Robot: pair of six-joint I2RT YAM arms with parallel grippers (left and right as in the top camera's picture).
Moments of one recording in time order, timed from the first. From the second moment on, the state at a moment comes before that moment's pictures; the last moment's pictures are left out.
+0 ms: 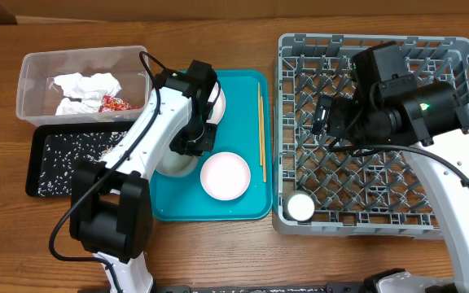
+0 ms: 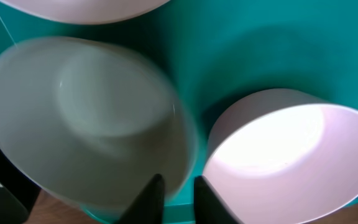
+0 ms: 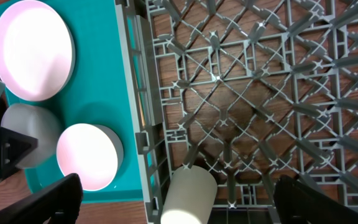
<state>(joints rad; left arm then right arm) -0.33 1.93 1.55 -1.27 0.01 -0.19 0.30 1.48 1.64 -1.36 -0.05 0.51</state>
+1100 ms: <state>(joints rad) 0.16 1.93 2.35 -1.68 0.07 -0.18 0.73 1.95 1.64 -0.78 -0.23 0.47</state>
